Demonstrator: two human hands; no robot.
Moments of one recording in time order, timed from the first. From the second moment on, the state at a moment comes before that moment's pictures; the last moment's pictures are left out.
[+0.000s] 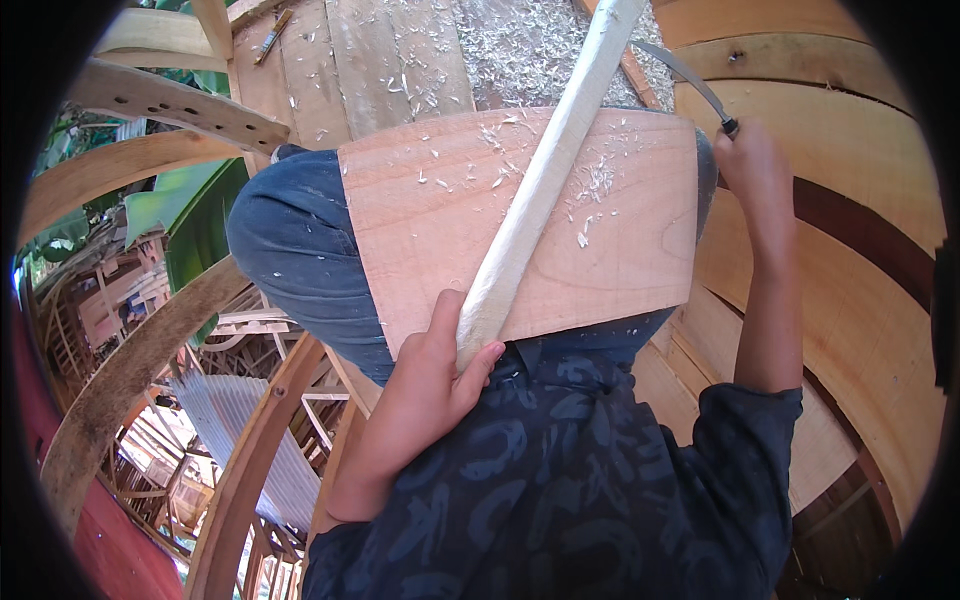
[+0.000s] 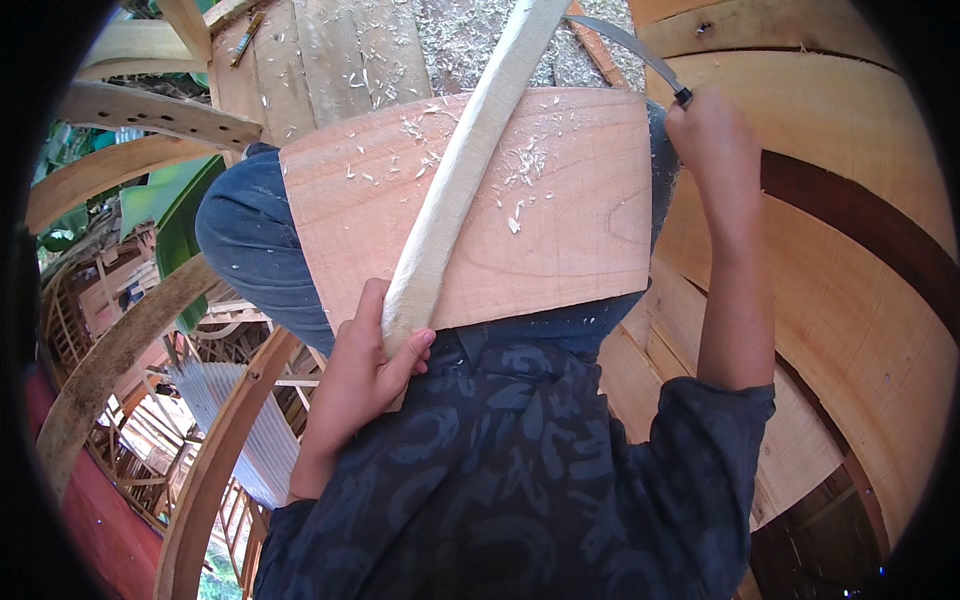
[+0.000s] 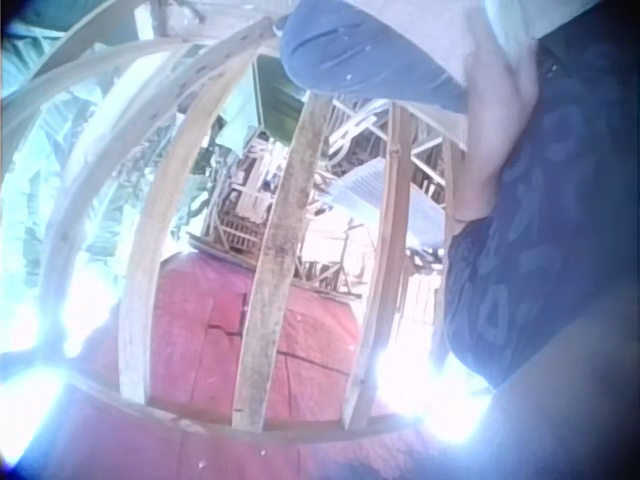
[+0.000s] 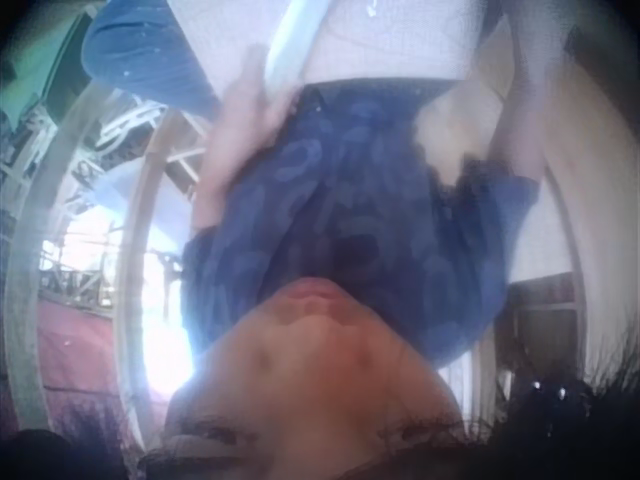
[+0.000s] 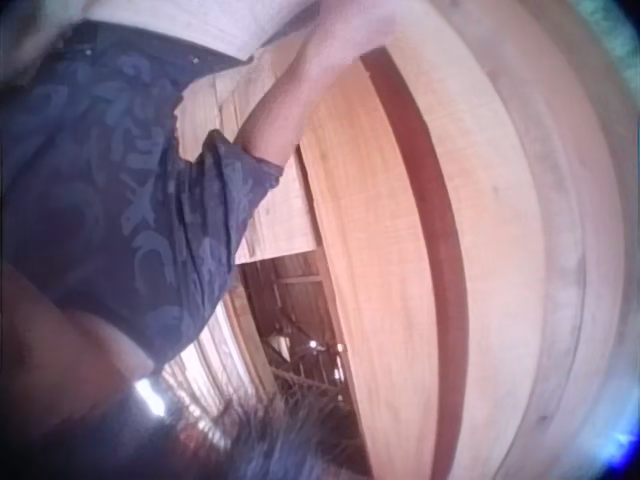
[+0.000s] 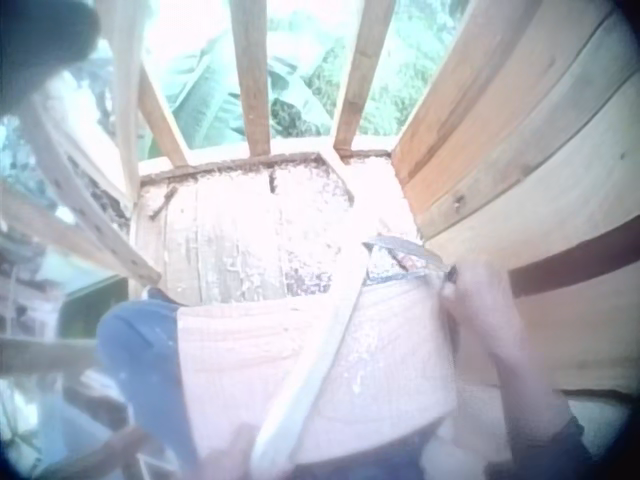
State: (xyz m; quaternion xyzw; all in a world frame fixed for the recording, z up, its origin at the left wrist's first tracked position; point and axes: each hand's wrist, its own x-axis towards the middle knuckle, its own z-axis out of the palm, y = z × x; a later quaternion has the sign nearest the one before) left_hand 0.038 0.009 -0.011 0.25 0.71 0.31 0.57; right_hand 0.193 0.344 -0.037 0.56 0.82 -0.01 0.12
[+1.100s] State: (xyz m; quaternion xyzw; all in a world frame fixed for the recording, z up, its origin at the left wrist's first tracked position) left_hand 0.044 0.016 0.002 0.32 0.76 0.25 0.52; right_hand 0.168 0.409 -0.053 0.54 0.84 0.02 0.06
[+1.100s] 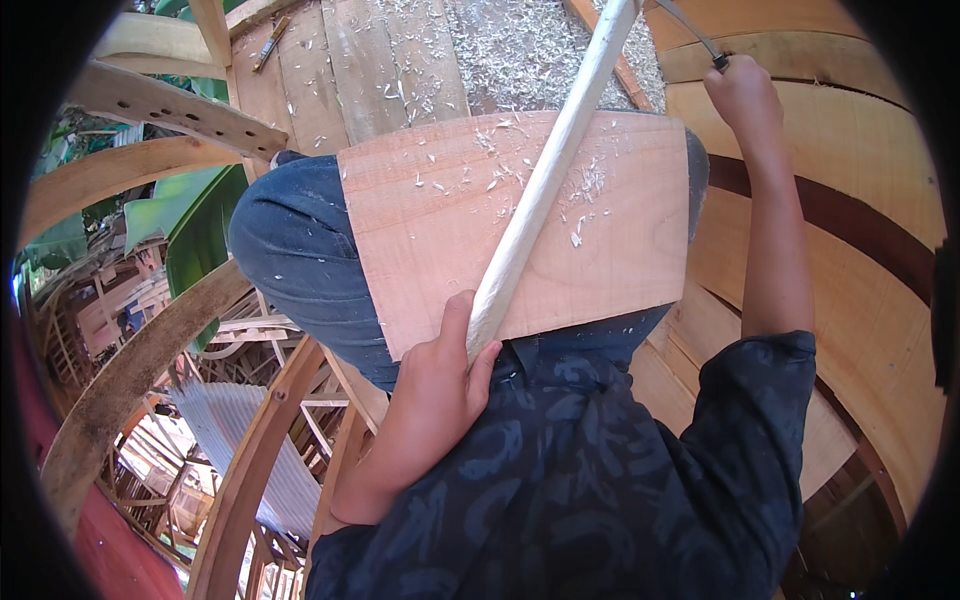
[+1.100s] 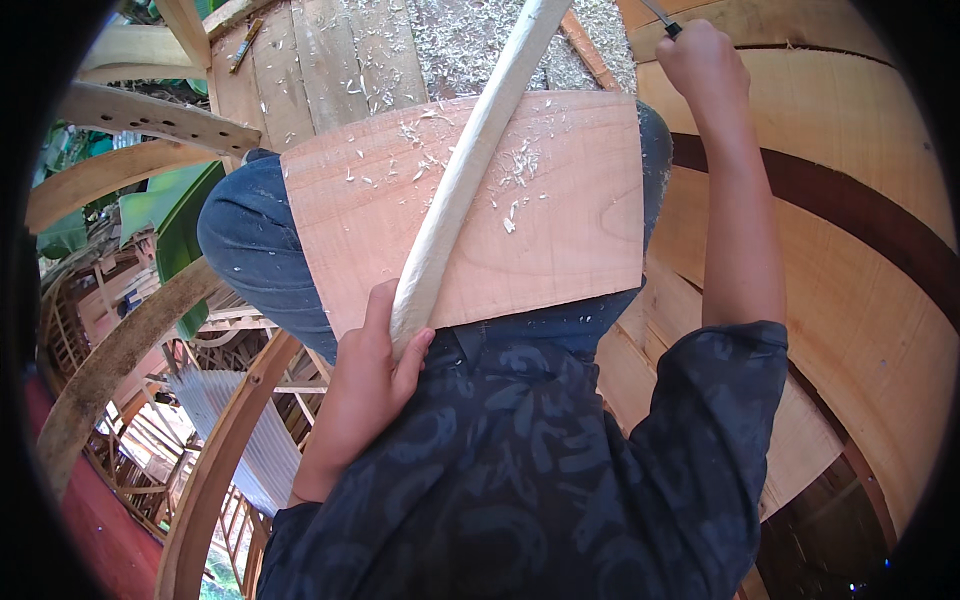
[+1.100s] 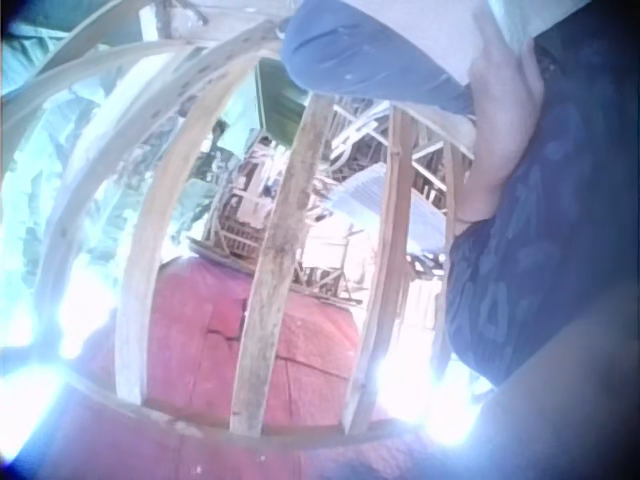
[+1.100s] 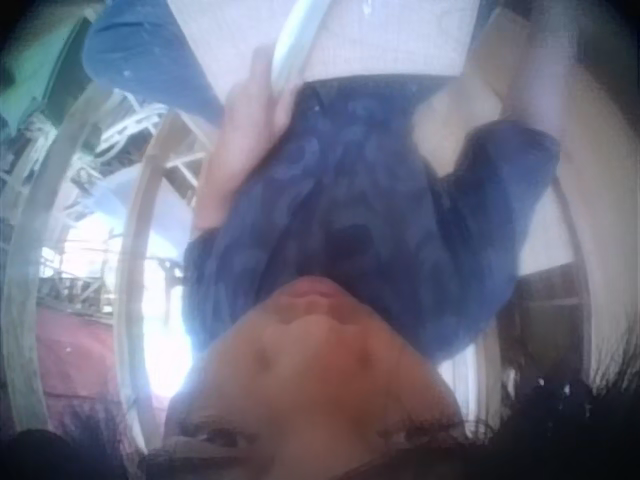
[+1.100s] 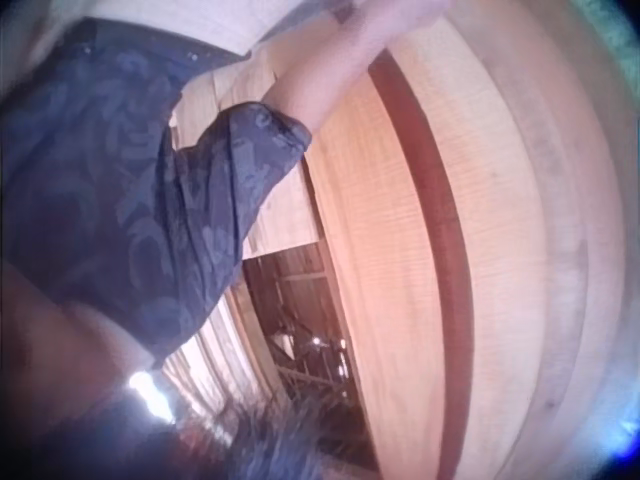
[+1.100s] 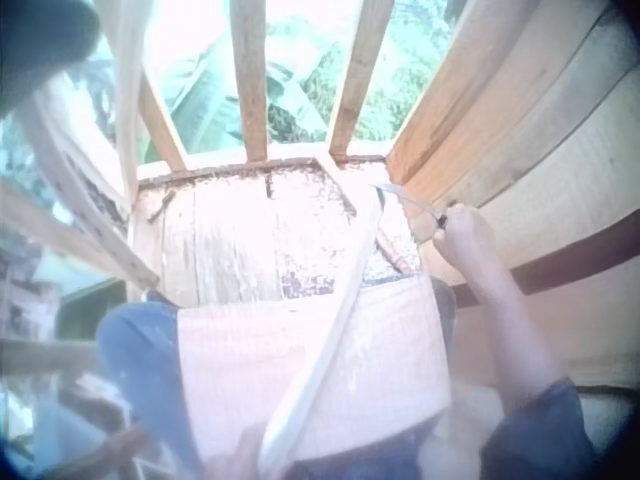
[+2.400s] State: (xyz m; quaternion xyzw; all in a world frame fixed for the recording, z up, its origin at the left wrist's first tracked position) left_hand 0.049 0.012 0.007 0.32 0.78 0.23 0.49; right_hand 0.154 0.362 -0.054 0.45 0.89 -0.03 0.06
